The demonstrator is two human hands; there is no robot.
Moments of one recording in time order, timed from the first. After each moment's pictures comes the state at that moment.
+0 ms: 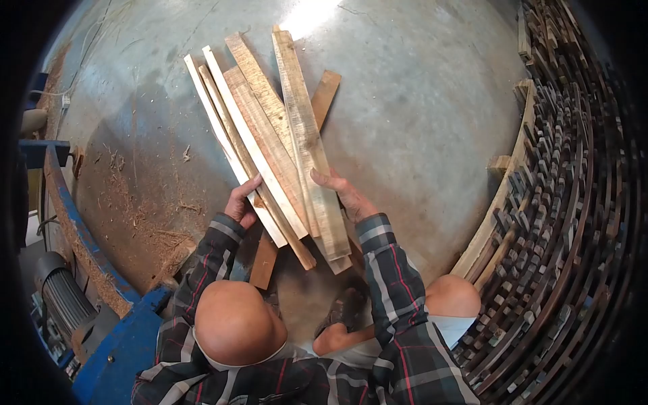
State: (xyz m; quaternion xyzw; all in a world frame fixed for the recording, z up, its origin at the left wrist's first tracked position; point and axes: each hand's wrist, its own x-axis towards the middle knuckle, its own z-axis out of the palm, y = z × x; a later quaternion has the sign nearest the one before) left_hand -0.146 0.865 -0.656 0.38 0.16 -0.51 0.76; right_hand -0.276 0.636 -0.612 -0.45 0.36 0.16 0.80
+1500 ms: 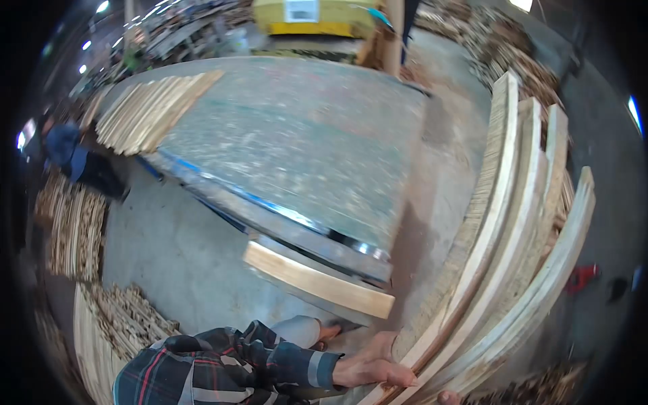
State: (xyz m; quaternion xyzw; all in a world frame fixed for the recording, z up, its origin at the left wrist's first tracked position) left_hand -0.410 1.173 0.258 0.42 -0.01 -0.14 0.90; right_hand -0.445 0.930 0.241 -0.59 0.24 0.01 0.77
